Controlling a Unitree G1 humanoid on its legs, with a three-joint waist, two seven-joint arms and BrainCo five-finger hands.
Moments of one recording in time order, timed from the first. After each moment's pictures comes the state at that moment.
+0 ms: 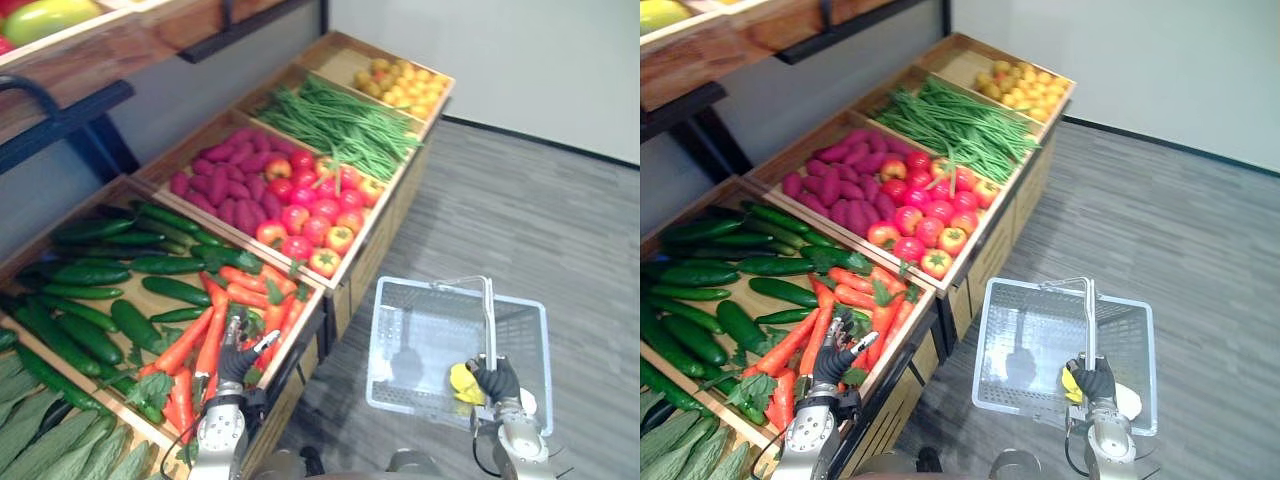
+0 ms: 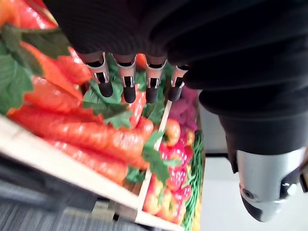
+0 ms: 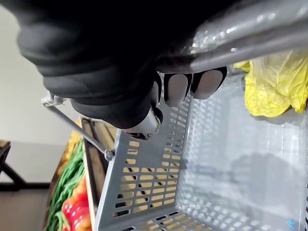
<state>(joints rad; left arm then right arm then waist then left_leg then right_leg) 0.28 0.02 -0.03 0.03 0.02 -0.12 0.16 0.31 -0.05 -0.20 0.09 -0.01 -0.01 -0.06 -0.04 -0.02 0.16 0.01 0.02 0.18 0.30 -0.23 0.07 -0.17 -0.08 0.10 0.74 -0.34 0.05</state>
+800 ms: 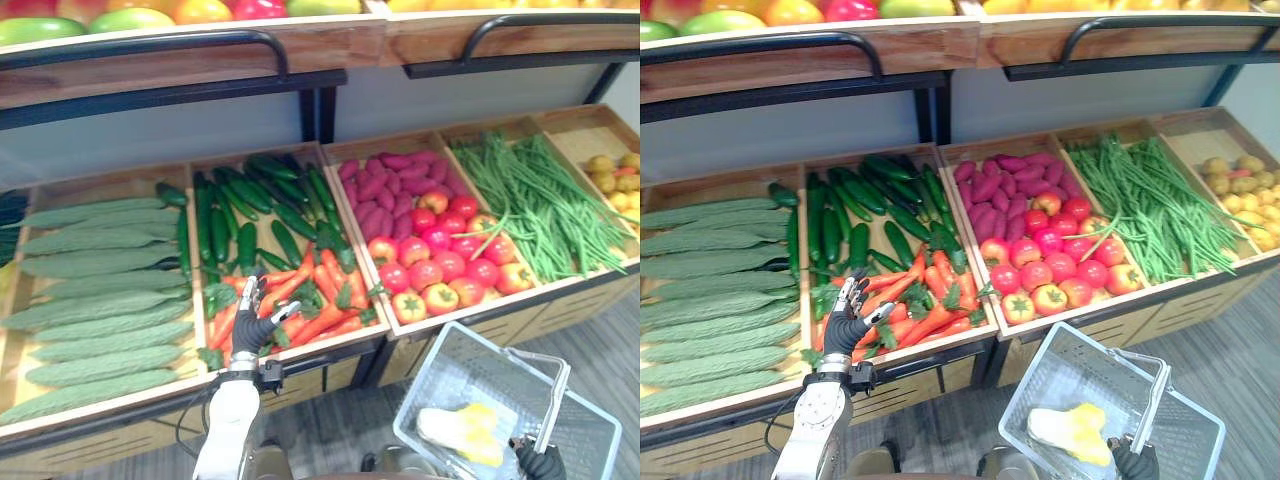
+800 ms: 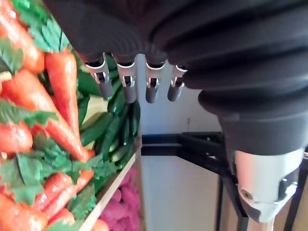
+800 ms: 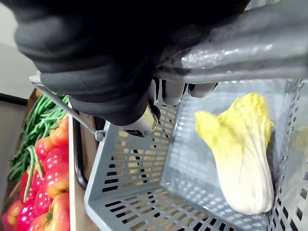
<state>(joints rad) 0.24 0.08 -0.06 -0.14 0.19 -0.12 0.13 0.50 -0.06 -0.33 0.24 0.16 -0.03 -0.08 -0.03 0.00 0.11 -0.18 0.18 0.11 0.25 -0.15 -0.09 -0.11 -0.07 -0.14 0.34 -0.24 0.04</state>
